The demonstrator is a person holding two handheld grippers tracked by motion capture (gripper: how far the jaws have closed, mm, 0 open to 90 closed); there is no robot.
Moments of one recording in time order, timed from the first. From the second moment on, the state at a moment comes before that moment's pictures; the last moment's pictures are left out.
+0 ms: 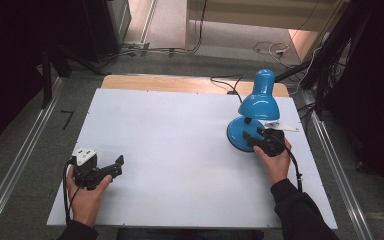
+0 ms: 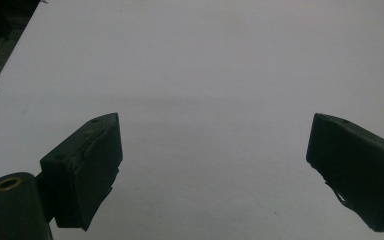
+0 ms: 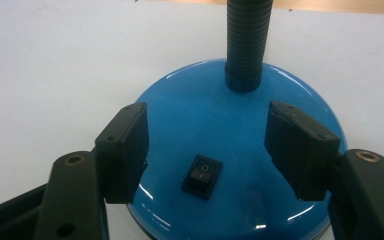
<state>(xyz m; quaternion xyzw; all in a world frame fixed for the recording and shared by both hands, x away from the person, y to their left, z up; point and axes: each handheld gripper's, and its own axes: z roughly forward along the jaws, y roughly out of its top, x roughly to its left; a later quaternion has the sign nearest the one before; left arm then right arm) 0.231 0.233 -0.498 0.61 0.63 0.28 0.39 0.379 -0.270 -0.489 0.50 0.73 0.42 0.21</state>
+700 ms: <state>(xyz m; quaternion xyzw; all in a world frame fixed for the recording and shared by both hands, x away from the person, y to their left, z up) 0.231 0.233 -0.498 0.61 0.63 0.27 0.39 0.367 -0.269 -0.481 0.48 0.74 0.42 0.21</state>
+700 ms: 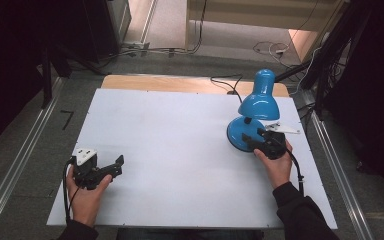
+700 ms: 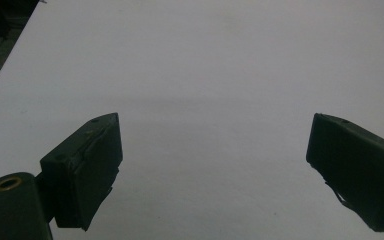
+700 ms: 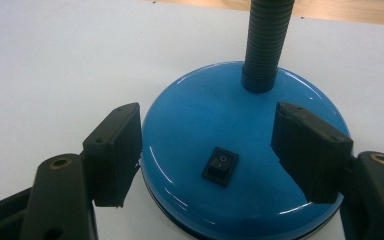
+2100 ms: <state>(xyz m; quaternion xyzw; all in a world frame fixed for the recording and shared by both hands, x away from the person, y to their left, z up) 0.231 0.234 -0.498 0.61 0.63 0.27 0.40 0.338 -0.292 -0.482 0.49 0.74 0.41 0.22</state>
